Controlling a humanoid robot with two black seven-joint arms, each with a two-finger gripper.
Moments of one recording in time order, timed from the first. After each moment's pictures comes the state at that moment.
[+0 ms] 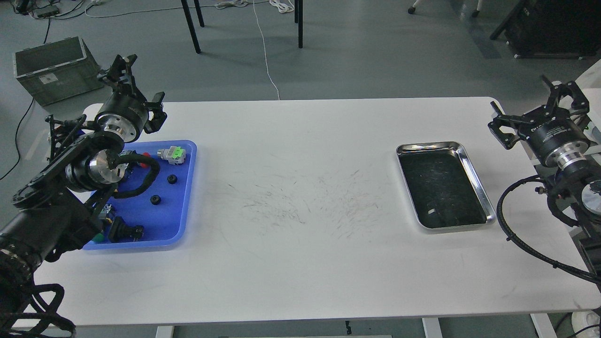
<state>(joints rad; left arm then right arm) -0.73 0.31 -0.93 -0.73 0.26 -0.02 -0.21 0.47 -0.45 1.30 0.81 0.13 0.37 -0.10</state>
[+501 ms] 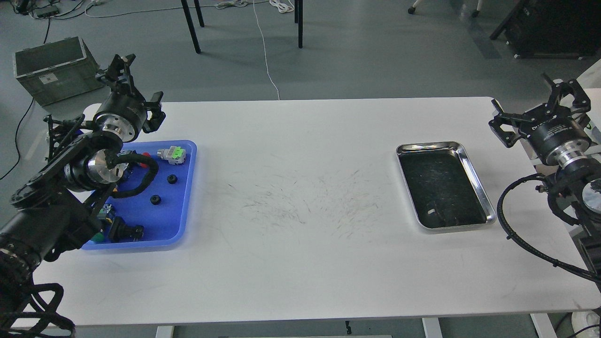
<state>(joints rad) -0.73 0.31 -0.94 -0.72 0.26 -0.03 -0.22 0.47 -0.45 1.30 0.81 0.13 0.37 -0.10</state>
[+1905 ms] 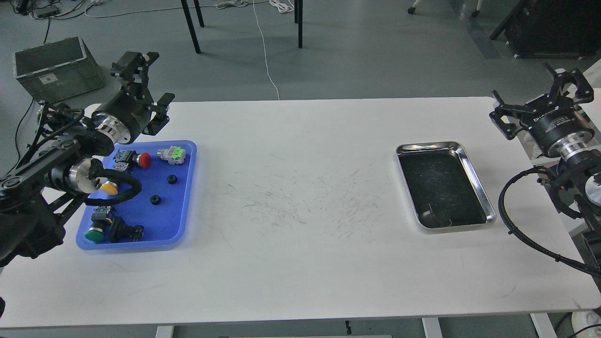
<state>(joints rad) -0.72 0.55 -0.69 -1.00 0.35 -0.09 -0.22 0.49 -0.46 1.30 0.84 0.13 0.37 -0.10</state>
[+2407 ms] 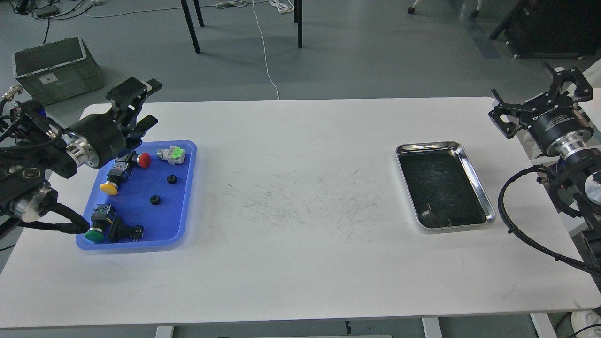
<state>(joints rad) -0.67 0.85 -0.52 -1.30 0.72 -0.09 -0.20 0.50 -0.46 1.29 0.84 0.13 0.37 -0.10</state>
